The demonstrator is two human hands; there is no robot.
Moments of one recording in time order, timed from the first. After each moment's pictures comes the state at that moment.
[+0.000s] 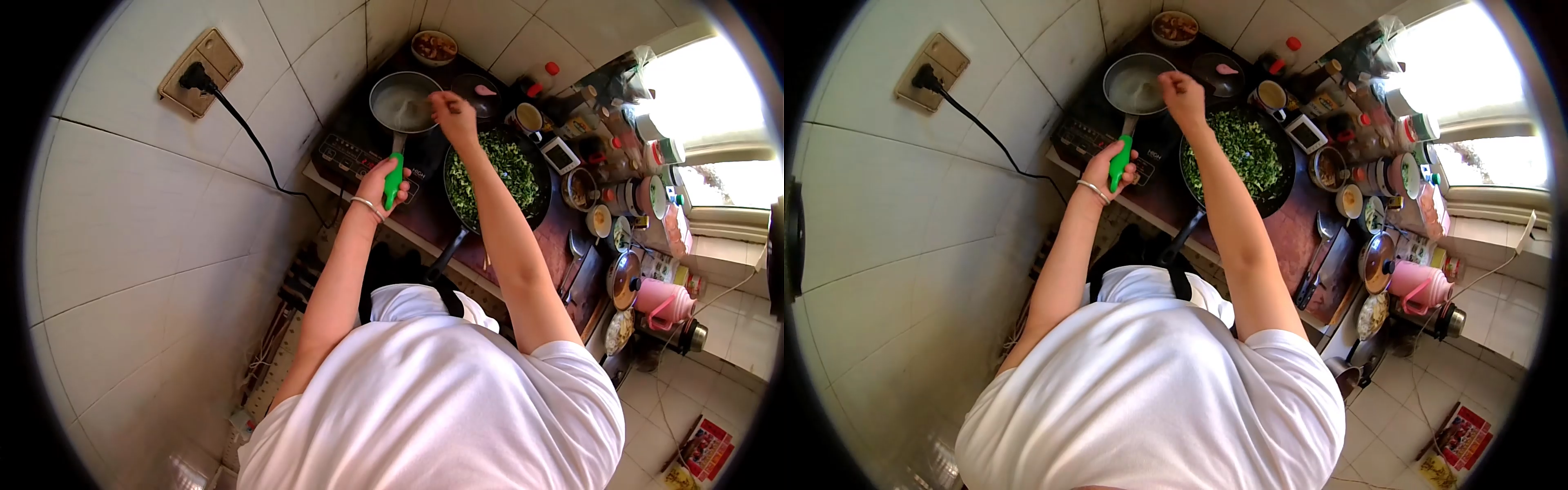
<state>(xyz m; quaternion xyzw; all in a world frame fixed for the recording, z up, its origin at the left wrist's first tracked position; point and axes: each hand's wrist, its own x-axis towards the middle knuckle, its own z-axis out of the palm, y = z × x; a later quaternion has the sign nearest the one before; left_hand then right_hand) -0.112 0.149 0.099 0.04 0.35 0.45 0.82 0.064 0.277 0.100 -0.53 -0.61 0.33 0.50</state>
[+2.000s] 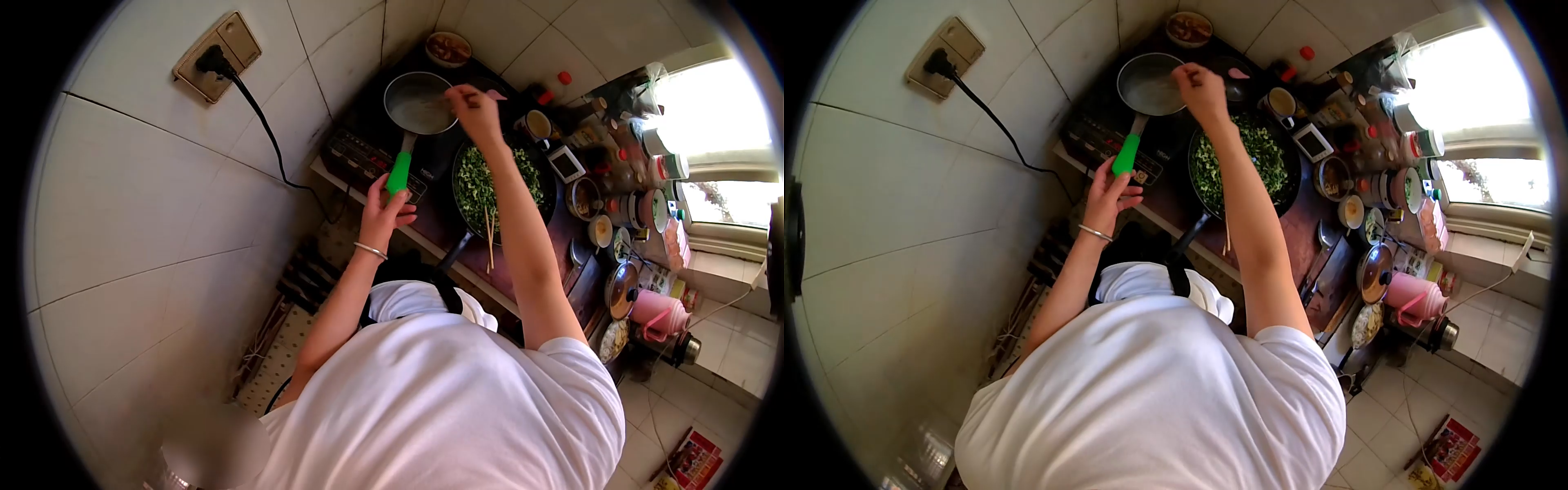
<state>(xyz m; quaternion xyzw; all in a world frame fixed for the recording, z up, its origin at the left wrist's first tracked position) -0.112 0.080 0.120 0.20 0.46 0.52 0.68 0.077 0.289 0.128 -0.54 -0.68 0.29 0.41</state>
